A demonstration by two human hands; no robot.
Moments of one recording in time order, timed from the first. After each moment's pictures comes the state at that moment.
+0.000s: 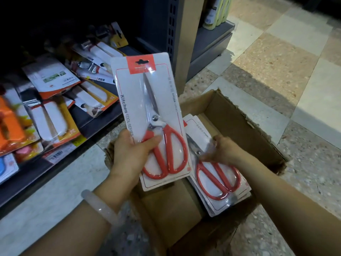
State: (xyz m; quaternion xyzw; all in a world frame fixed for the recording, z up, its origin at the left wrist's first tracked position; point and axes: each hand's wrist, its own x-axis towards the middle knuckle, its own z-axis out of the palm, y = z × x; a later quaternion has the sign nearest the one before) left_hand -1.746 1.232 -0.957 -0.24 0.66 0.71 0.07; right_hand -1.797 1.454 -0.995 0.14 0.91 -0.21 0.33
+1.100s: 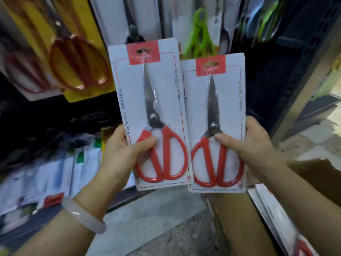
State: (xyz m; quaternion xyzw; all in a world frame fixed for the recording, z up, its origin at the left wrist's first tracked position) left_hand -1.674 1.019 -0.853 -0.21 0.65 0.69 -0.21; right_hand -1.784 1.238 -0.857 -0.14 0.77 -0.61 0.06
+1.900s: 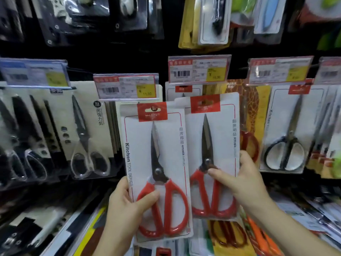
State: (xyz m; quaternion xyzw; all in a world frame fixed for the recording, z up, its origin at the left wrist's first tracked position) left_hand -1.485 0.829 -0.784 -0.25 0.58 0.63 -0.45; right_hand -1.675 0.953 -0.763 -0.38 0.64 -0.66 0.06
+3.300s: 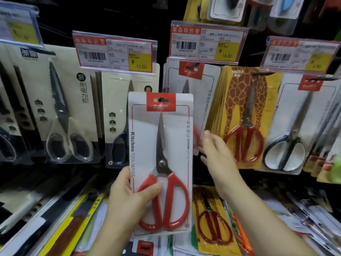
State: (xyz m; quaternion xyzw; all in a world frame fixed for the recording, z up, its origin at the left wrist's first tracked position) left_hand -1.519 0.831 -0.804 -0.25 0.56 0.65 -0.45; right_hand -1.666 0.911 -0.746 -0.35 0.68 -0.62 0.14
